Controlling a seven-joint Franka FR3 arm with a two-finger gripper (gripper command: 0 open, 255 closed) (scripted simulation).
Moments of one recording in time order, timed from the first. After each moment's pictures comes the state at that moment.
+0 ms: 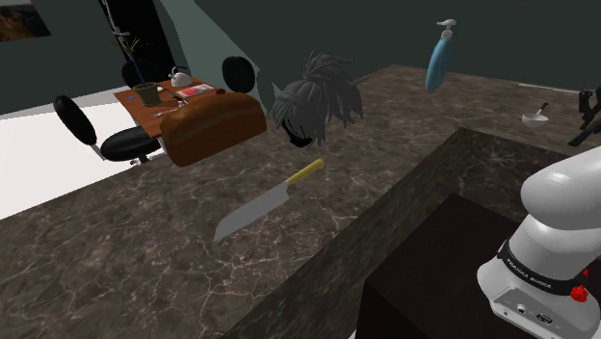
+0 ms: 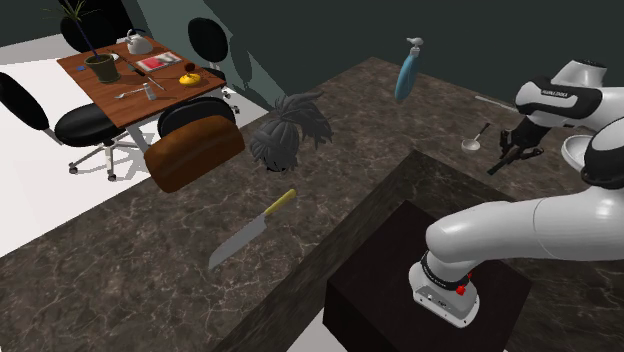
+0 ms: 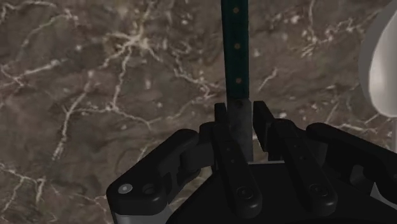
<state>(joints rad) -0.42 -0.54 -0.99 -2.37 -0.42 2.00 0.59</state>
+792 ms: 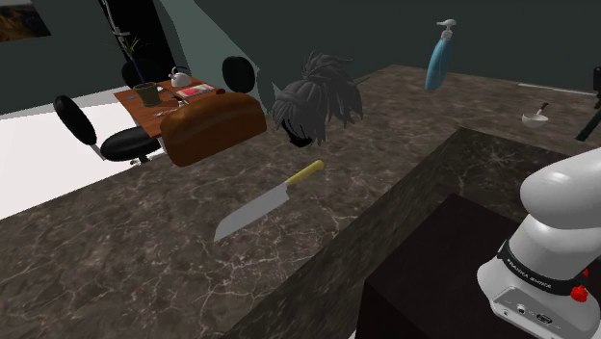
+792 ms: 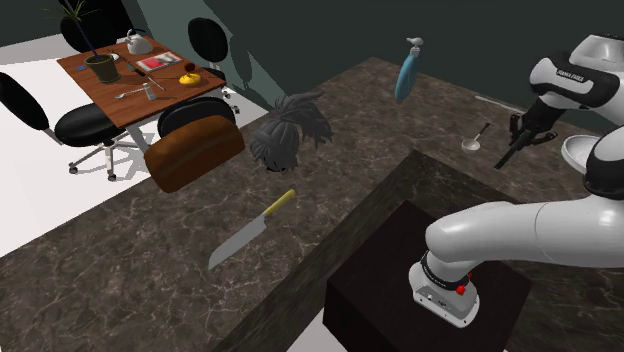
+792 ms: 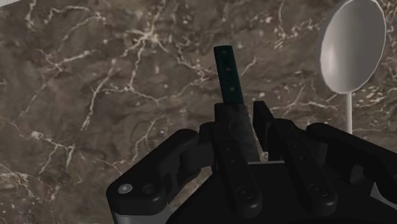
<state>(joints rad) -0.44 -0.58 -0.91 -2.25 -0.40 1.83 0.60</state>
